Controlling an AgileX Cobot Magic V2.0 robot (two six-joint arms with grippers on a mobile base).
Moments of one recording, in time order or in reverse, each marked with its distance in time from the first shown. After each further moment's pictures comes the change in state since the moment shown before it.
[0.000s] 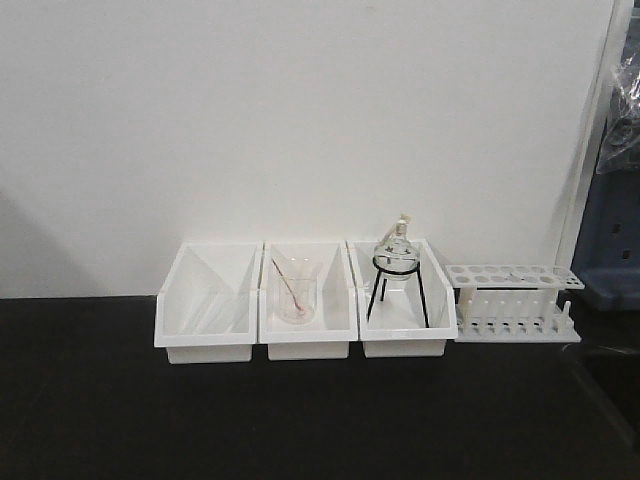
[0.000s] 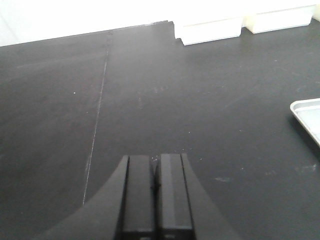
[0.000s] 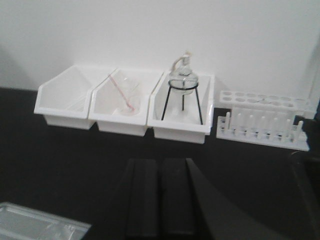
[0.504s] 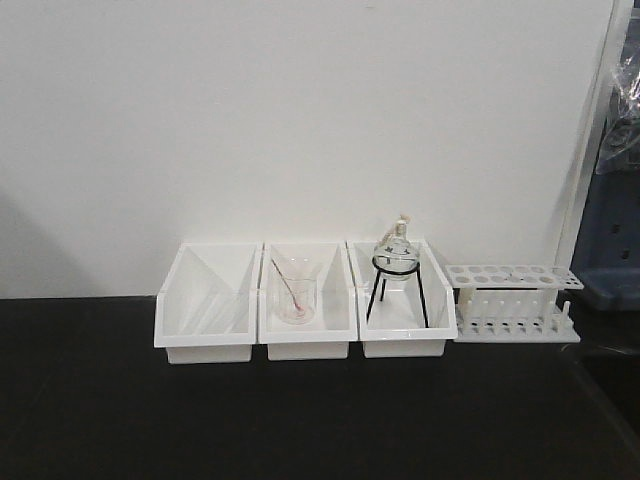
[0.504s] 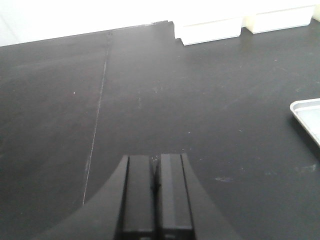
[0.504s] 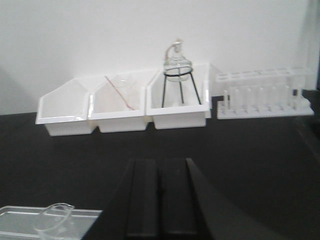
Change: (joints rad) left arm 0.000 0.000 0.000 0.000 0.000 0.000; right arm -0.237 -0.406 0.482 0.452 -0.263 -0.277
